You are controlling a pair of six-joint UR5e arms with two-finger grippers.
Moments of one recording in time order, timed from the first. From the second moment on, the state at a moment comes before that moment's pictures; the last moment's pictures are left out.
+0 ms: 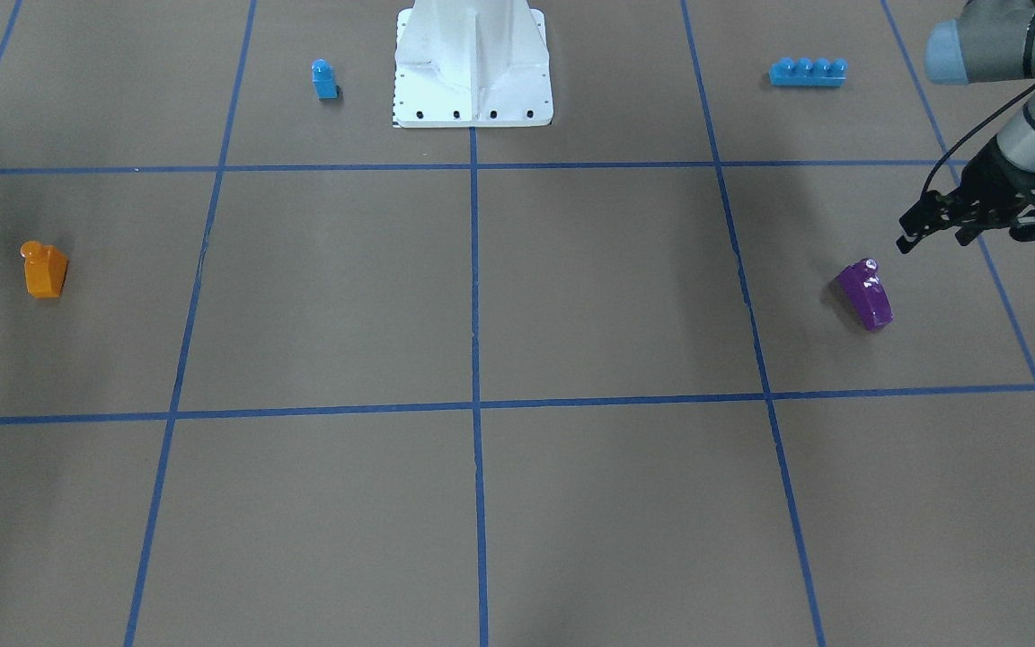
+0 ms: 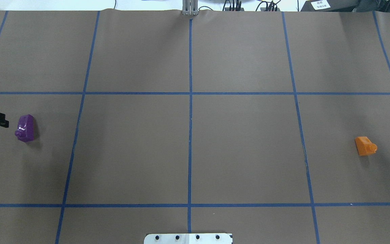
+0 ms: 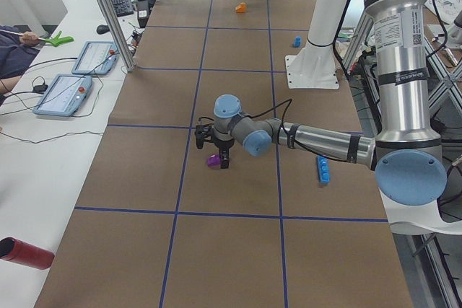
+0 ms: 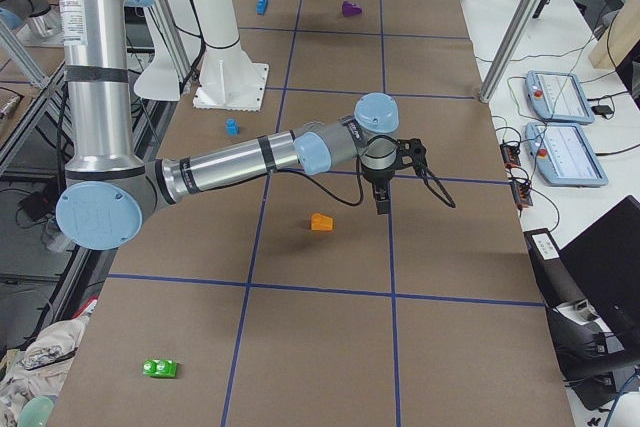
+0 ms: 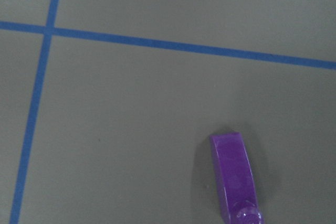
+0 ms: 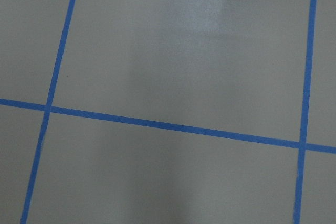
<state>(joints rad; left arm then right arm) -0.98 -1.41 -1.82 -2.11 -2.15 -0.96 1.36 -1.55 1.85 -1.44 2.33 0.32</state>
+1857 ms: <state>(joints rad) -0.88 -1.53 -1.69 -2.15 -2.11 -1.04 1.36 -1.55 1.85 -1.44 2.33 0.32</state>
